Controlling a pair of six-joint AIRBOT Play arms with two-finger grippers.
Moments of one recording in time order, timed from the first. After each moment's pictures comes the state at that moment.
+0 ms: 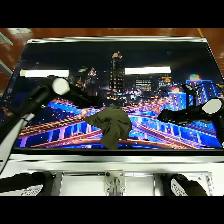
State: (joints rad) left arm -0.46 -1.40 1.36 1.26 -1.16 -1.77; right arm -0.14 -1.01 0.86 -1.16 1.21 1.39
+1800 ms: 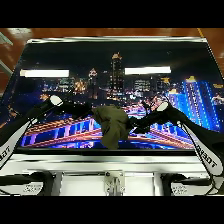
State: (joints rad) left arm -0.27 -1.49 0.98 0.79 -0.76 -1.58; right arm 0.19 -1.54 0.85 -0.77 1.06 1.39
